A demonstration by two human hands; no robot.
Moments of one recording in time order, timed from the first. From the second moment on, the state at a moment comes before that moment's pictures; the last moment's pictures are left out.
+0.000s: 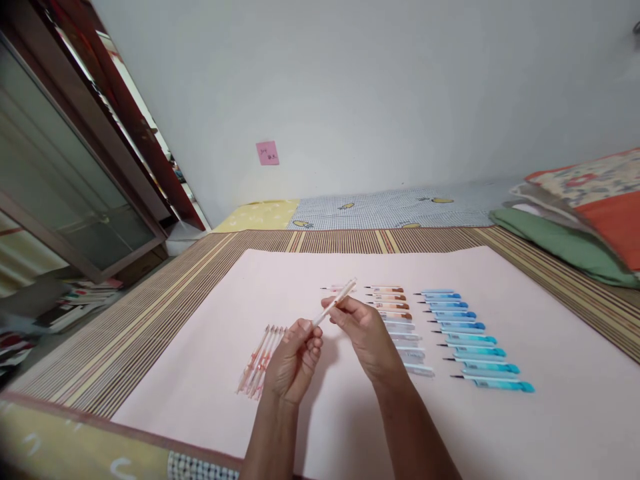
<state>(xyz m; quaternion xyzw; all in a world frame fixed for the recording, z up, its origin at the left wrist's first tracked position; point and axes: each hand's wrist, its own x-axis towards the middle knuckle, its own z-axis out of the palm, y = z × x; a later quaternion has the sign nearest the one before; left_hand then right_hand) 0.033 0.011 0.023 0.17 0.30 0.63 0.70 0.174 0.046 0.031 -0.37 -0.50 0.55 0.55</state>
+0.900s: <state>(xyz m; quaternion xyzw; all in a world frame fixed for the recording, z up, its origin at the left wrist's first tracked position) 0.035 0.010 0.022 0.23 0.29 0.64 0.67 0.170 0.043 0.034 -0.34 -0.45 0.62 0.55</state>
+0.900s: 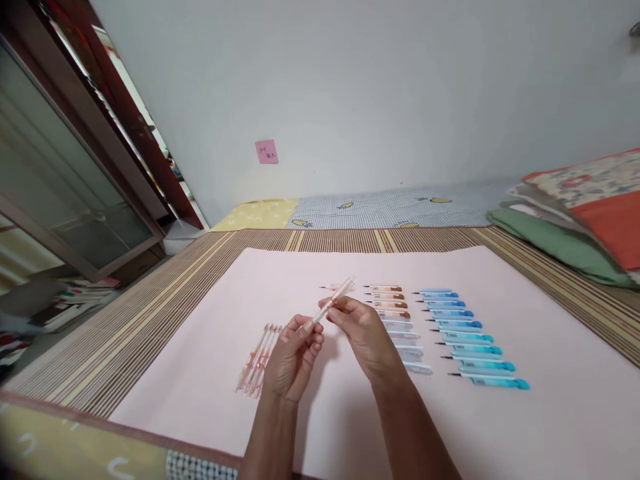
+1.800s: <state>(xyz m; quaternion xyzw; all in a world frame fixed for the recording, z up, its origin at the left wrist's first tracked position) 0.034 0.010 0.022 0.25 0.31 0.63 0.66 0.165 0.044 0.032 -0.37 -0.43 0.60 0.57</state>
